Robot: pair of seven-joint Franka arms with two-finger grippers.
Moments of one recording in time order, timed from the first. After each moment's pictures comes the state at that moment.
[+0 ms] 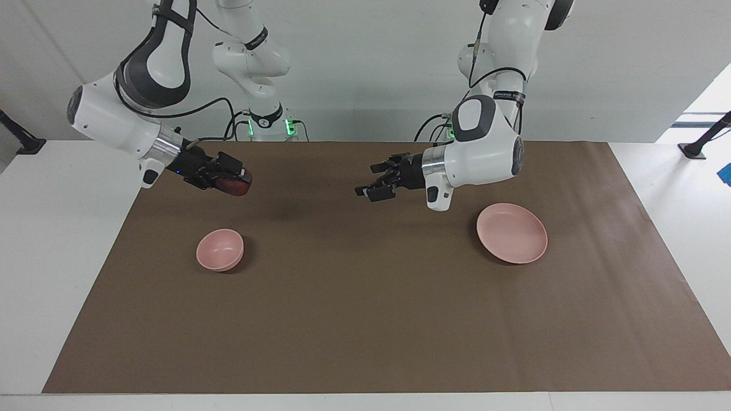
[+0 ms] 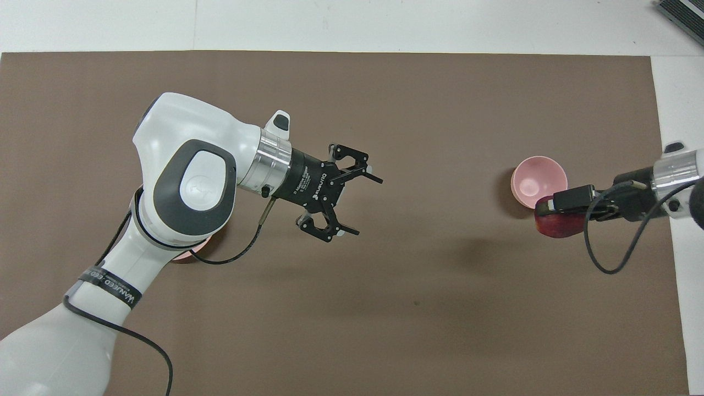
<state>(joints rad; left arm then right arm) -0.26 0.30 -0.22 -1.69 -0.99 1.90 -1.04 -0.07 0.05 -0.10 -1.93 0.49 1.76 -0.26</state>
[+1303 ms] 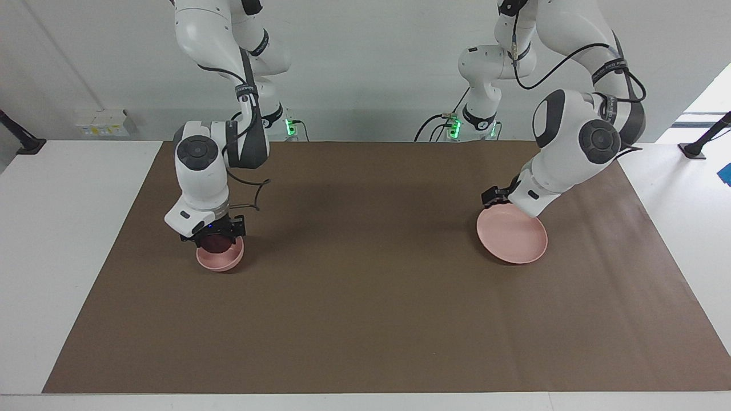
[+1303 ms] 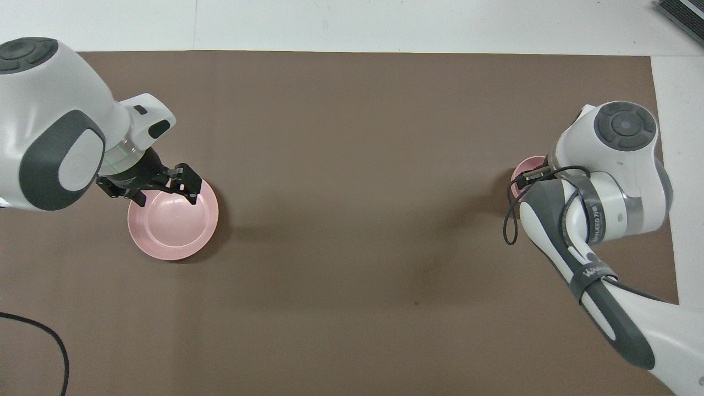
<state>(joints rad) 0.02 0.23 -0.22 -1.61 0.02 1.55 -0.11 0.13 0.28 -0.10 -1.90 -0.24 2.16 -0.05</state>
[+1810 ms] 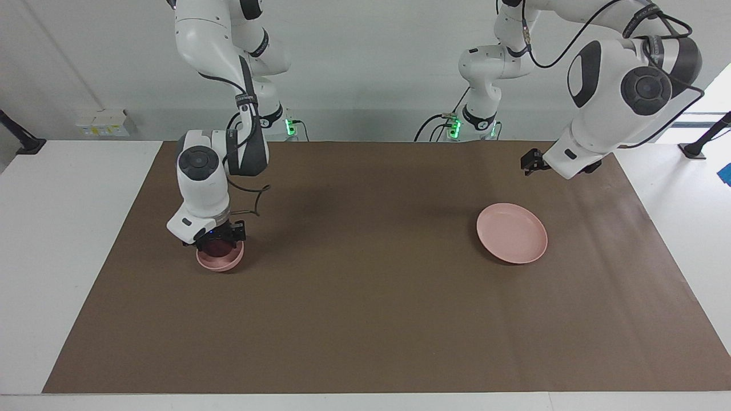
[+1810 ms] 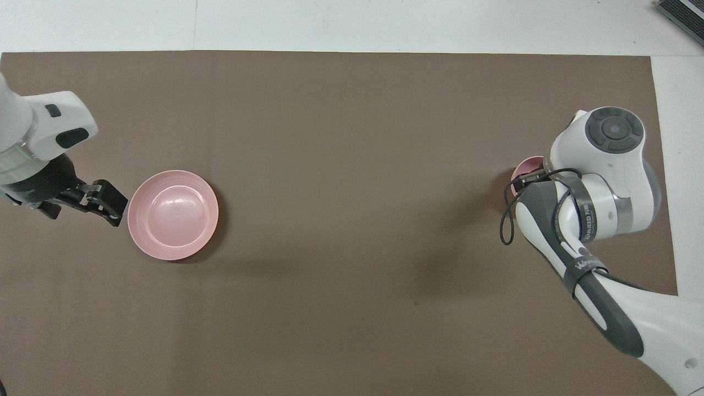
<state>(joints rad) 0.06 0.14 -0.21 -1.46 0.09 1.27 0.02 0.12 0.31 -0.10 -1.91 -0.24 2.20 -0.05</state>
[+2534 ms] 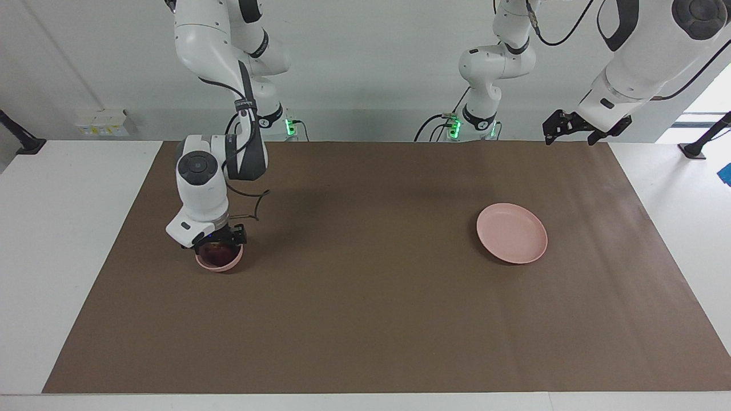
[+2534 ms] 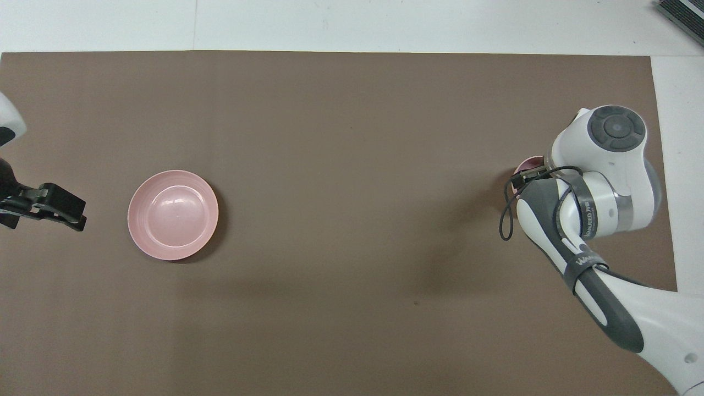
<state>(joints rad) 0.12 0.04 -0.19 -1.51 0.02 1.30 0.03 0.12 0.32 -0.10 -1.90 -0.22 2.20 -0.03</state>
